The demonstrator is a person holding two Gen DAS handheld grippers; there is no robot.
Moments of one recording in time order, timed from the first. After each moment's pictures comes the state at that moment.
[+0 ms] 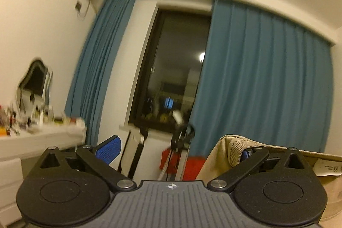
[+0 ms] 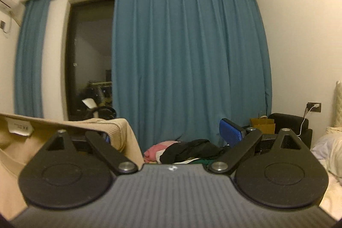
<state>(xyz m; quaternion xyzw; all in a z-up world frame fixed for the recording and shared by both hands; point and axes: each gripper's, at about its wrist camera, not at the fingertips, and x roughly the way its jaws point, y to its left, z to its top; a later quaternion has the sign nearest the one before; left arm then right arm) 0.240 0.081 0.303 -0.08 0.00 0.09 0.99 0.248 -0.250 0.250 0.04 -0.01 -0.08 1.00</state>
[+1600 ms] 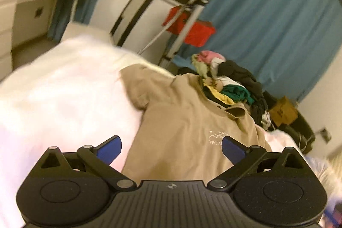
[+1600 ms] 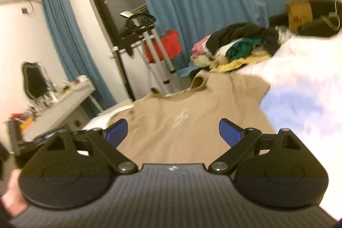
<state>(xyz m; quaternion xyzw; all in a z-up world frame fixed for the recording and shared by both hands) 0.150 0.194 0.001 -0.26 0.29 -0.02 0.92 0.112 -0.228 0.014 0.21 0.20 0.10 0.95</state>
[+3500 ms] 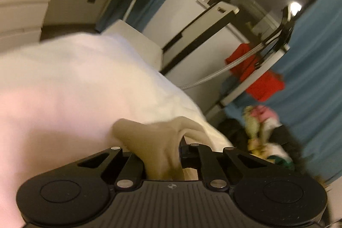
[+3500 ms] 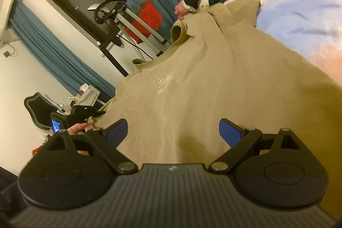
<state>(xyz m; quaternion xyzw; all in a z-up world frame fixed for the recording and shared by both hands) 0.353 0.261 -0.091 -0.35 0.25 0.15 0.89 0.175 -0.242 -0.094 0.35 0.27 0.10 0.89</state>
